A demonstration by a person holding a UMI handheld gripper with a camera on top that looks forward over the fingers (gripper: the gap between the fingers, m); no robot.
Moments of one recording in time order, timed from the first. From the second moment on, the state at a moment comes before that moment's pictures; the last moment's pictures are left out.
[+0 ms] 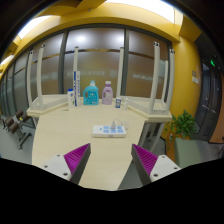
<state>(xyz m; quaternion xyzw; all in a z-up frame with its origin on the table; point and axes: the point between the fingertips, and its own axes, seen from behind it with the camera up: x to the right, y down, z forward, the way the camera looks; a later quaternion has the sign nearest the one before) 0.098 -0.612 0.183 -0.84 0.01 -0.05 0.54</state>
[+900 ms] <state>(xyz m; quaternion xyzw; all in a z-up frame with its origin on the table) 0.127 -0.298 0.038 -0.89 0.00 0.03 0.46</state>
